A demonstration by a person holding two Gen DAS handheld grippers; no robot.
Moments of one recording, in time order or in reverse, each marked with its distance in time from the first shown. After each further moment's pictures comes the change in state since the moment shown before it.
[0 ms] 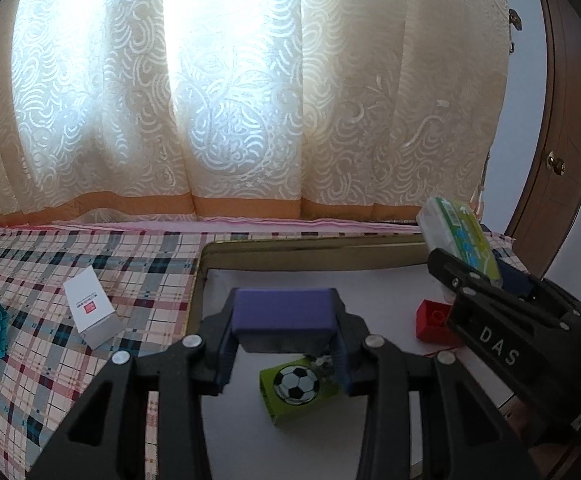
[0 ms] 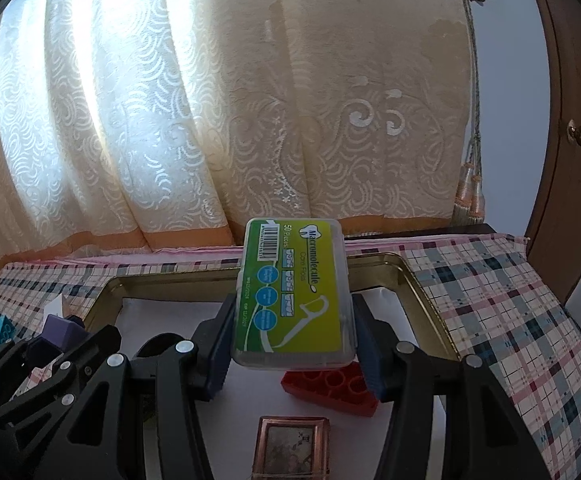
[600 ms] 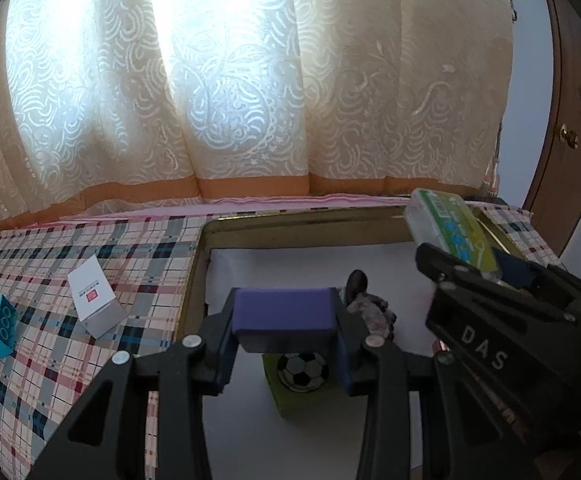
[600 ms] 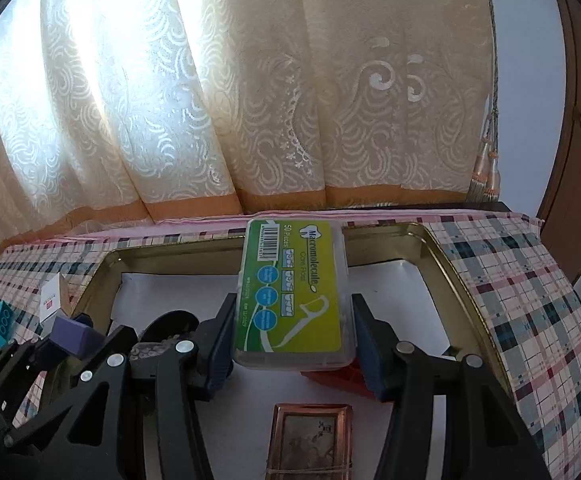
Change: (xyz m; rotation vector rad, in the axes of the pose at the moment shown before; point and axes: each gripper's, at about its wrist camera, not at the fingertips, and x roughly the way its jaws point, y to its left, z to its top) left arm 0.013 -0.010 -0.013 0.055 0.056 0.067; right arm 0.019 0.012 -0.008 -0.013 0.113 0.023
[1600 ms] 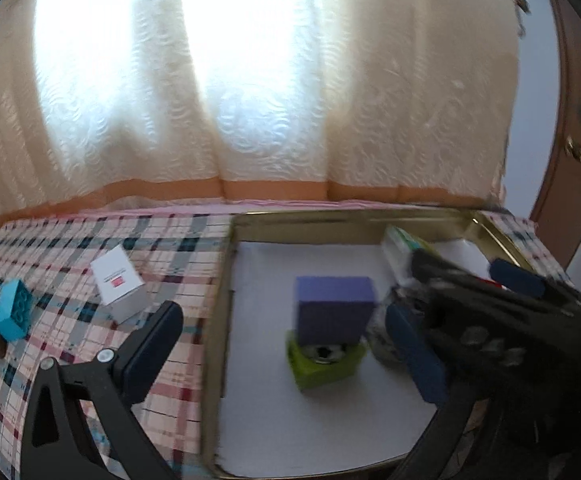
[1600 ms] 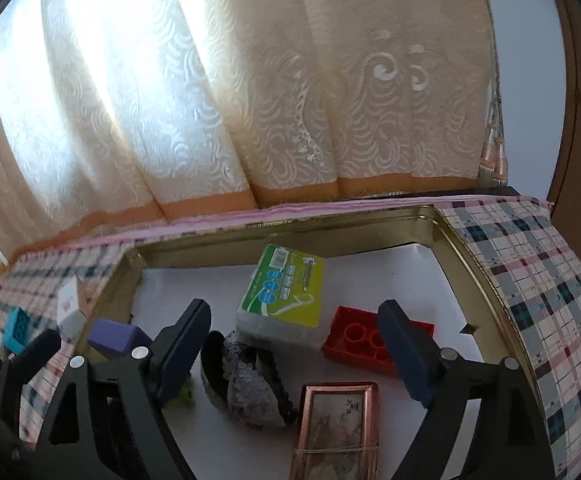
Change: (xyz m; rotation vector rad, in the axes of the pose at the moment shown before) left arm -0.019 0.021 -0.010 -0.062 -0.045 0.040; right arm -0.008 0.001 -0.006 0.059 -0.009 0.060
